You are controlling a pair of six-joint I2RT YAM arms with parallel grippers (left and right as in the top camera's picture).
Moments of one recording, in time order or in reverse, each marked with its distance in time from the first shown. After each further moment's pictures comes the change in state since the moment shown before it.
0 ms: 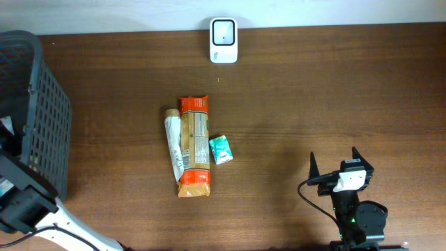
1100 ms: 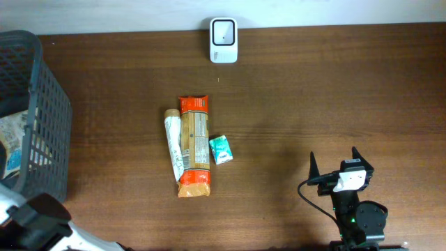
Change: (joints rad) left arm -0.002 -0.294 0.600 -0.315 0.380 -0.196; right arm 0.000 0.000 0.000 0.000 0.000 0.000
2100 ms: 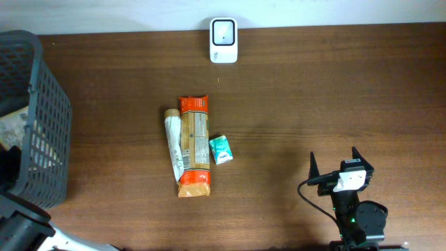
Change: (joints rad) left arm 0.214 0.098 -0.949 0.598 0.049 0.013; right arm 0.000 0.000 0.000 0.000 0.000 0.000
